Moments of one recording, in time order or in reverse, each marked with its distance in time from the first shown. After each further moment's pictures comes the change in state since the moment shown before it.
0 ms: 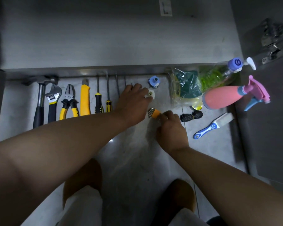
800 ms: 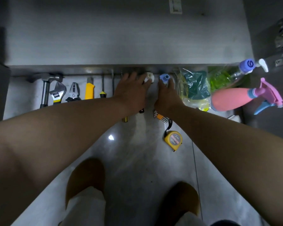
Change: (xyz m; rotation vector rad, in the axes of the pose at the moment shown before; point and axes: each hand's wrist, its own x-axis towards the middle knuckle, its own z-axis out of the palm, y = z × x) left_hand 0.018 -0.032 -0.010 0.059 -0.077 -0.130; right_hand 0.105 -0.029 -0.029 0.112 -0.204 0.092
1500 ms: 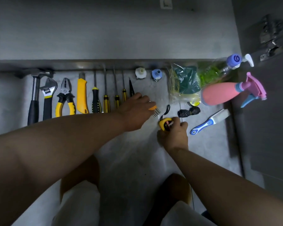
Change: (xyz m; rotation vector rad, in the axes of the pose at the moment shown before) left_hand -0.034 0.042 0.035 0.099 0.050 0.516; right_hand -0.108 0.066 0.070 0.286 0.182 0.389
